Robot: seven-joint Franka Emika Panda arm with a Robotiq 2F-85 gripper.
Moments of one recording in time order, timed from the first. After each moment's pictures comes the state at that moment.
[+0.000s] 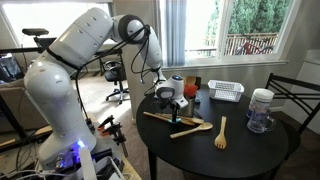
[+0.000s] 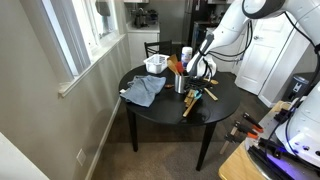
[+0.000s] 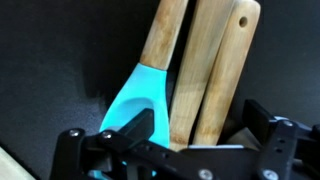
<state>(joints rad) -0.07 0.89 0.00 -1.95 0.48 2.88 0.36</state>
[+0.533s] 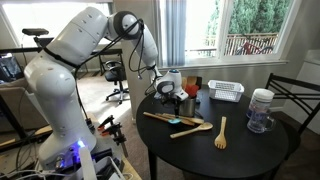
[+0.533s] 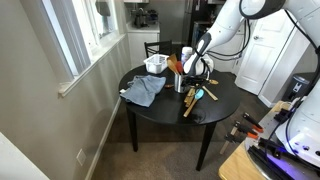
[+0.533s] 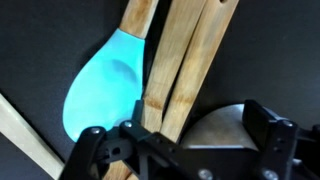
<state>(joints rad) 0.11 0.86 -0.15 -1.93 0.38 2.87 0.46</state>
